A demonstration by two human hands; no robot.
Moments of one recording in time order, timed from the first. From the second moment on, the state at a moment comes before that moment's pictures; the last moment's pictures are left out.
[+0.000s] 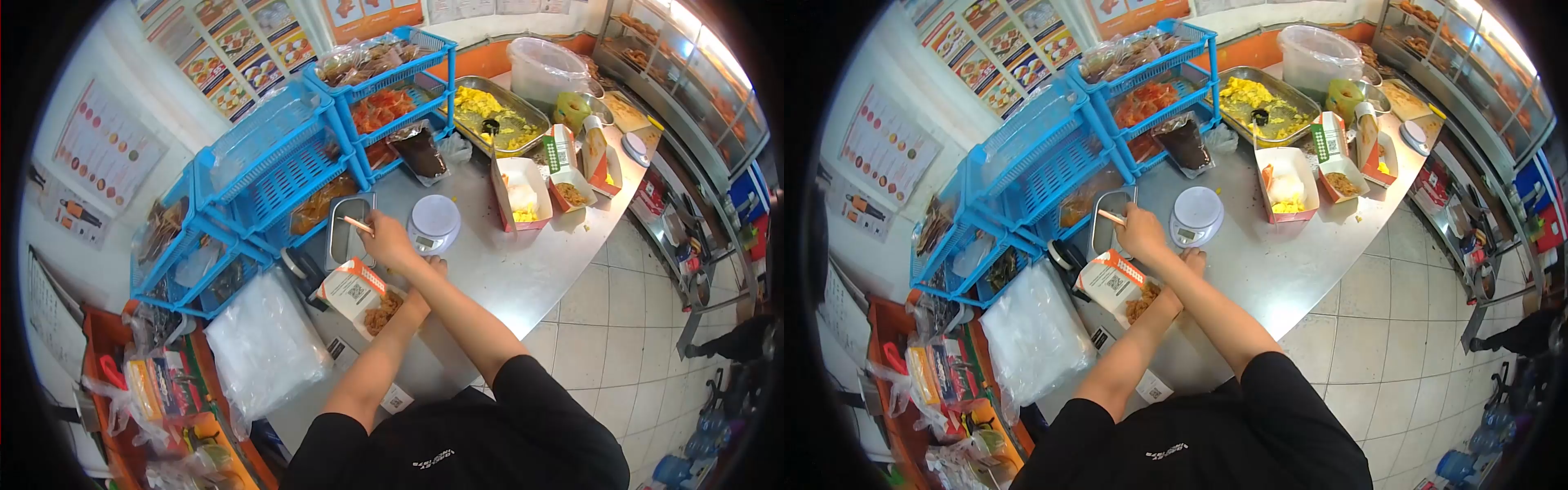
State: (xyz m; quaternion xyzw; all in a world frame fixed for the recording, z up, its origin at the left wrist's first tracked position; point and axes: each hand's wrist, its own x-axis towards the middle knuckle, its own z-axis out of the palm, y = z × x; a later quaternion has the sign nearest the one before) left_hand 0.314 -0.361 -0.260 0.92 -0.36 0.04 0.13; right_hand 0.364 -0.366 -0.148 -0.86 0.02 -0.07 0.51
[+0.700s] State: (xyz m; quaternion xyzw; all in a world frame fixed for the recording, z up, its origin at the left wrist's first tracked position) left_hand 0.293 -0.414 -0.247 0.81 -0.46 0.08 0.35; right_hand 0.247 -0.563 -0.174 -0.74 0.28 -0.41 0.45
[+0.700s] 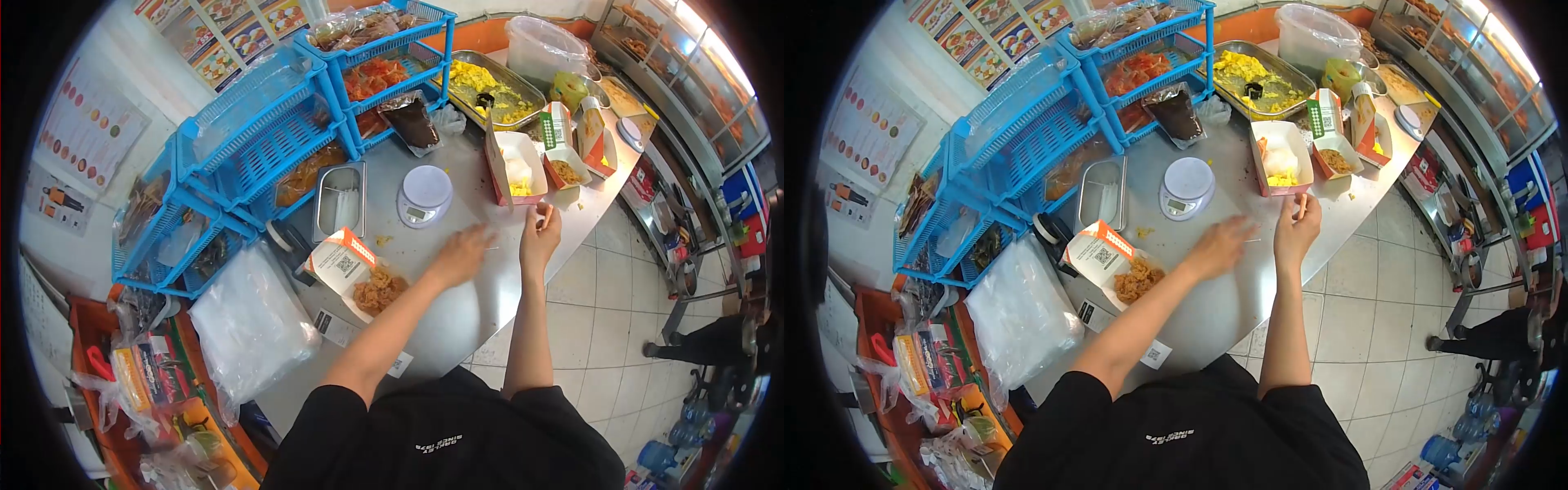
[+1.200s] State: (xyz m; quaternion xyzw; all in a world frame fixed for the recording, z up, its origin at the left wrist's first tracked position) left_hand 0.304 -0.359 -0.226 0.92 -0.29 0.02 0.28; right_hand 0.237 -0.555 -0.175 -0.90 0.18 -0.29 0.26
